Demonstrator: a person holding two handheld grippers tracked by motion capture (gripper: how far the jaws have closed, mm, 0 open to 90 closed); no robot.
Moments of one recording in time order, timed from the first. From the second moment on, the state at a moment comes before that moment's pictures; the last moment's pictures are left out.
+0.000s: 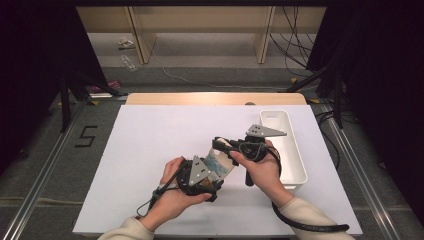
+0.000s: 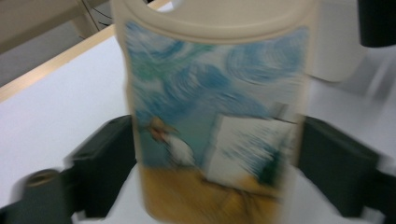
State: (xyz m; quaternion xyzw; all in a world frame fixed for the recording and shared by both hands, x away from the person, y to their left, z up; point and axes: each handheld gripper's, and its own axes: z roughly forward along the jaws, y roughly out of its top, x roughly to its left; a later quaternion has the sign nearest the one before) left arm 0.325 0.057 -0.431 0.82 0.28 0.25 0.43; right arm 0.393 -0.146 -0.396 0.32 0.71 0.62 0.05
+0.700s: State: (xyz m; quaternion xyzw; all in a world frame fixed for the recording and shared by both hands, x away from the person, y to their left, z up) left arm 0.333 0.078 -0.428 0.80 0.30 0.22 0.48; right arm 0.393 -0.157 -0.373 0.26 0.76 0.59 0.10
